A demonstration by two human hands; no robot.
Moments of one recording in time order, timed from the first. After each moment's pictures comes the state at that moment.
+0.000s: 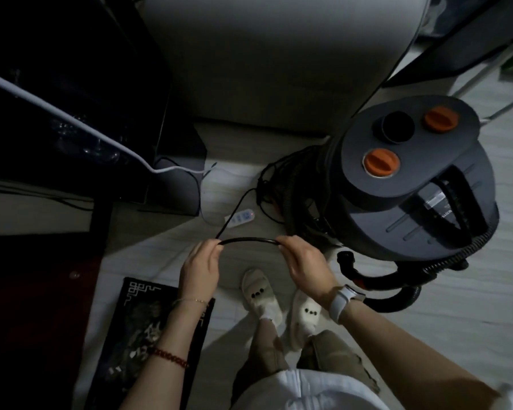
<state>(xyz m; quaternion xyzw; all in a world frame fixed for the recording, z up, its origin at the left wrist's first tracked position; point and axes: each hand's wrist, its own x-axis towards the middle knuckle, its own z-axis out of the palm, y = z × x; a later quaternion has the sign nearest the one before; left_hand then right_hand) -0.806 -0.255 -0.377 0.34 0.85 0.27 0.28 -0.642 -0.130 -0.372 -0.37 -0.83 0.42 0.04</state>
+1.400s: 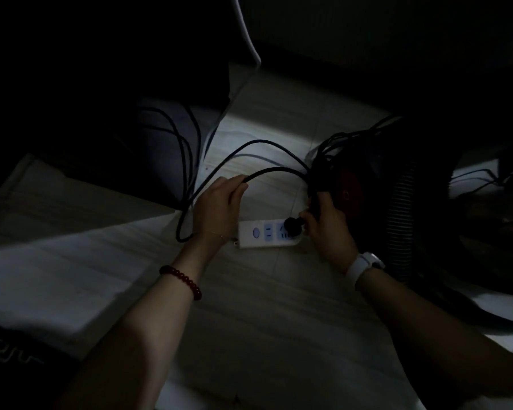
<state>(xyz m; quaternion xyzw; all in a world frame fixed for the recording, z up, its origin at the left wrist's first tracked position) -0.902 -0.203 -0.862 0.38 0.83 0.39 0.12 -0.744 -0.089 -0.860 -0.41 -0.80 0.42 0.10</state>
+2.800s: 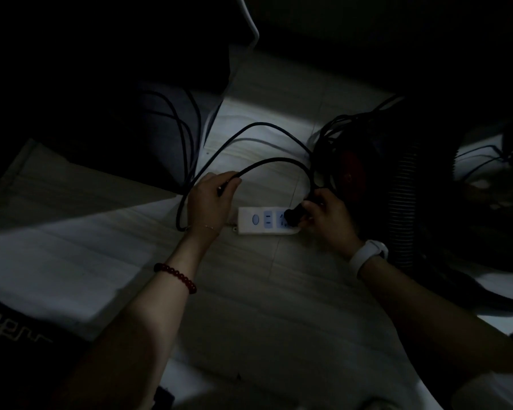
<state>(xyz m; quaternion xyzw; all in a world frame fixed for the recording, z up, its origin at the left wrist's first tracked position) -0.895 -0.219 -0.873 0.28 0.83 0.46 0.15 -0.738 -0.093 -0.878 -0.46 -0.68 0.56 0.10</state>
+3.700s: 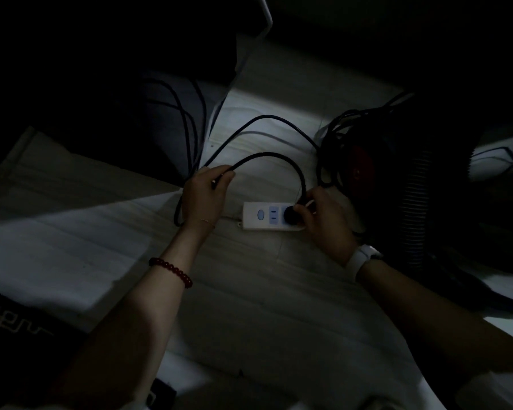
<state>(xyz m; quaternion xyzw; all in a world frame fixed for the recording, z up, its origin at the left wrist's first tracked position) -0.910 -0.227 -0.881 0.26 0.84 0.46 0.15 -0.742 -0.108 -0.874 -0.38 -0.83 0.41 0.08</state>
